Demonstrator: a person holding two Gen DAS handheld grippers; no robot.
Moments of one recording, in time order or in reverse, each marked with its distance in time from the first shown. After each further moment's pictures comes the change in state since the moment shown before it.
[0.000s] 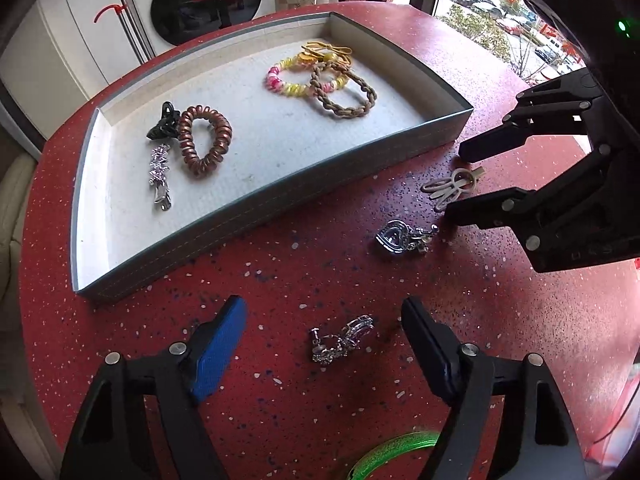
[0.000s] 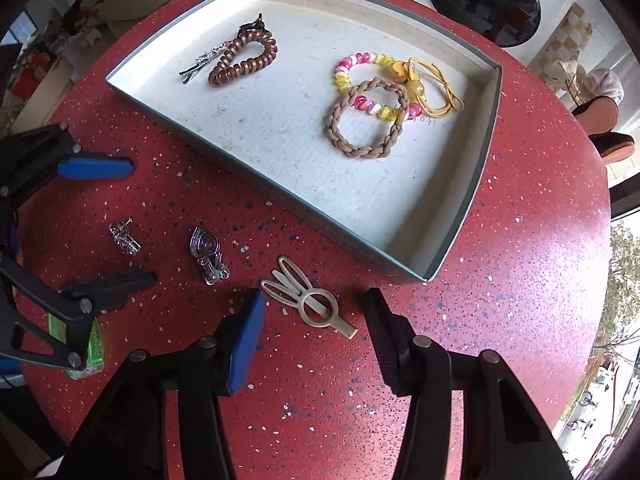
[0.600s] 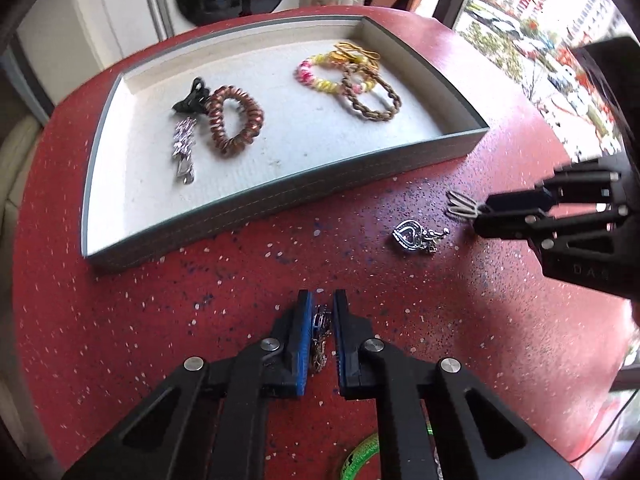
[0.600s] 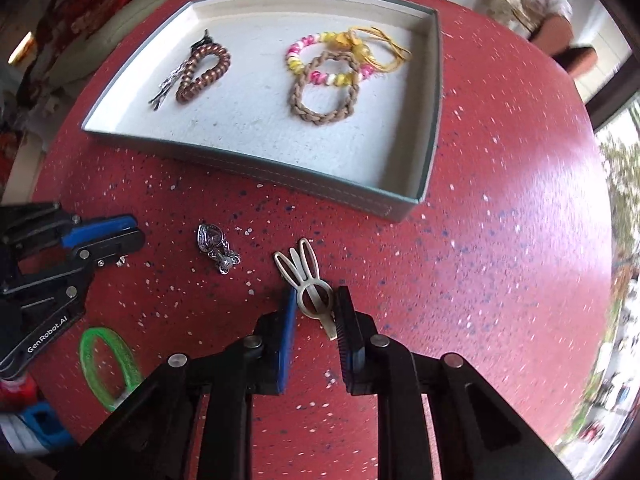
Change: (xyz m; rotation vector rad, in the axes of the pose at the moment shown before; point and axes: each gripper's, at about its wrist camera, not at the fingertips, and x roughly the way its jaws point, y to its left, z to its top) left arm -0.008 0.027 -0.008 -0.140 0.007 -0.050; right arm -0.014 -0.008 -0.023 0.331 0.002 0.043
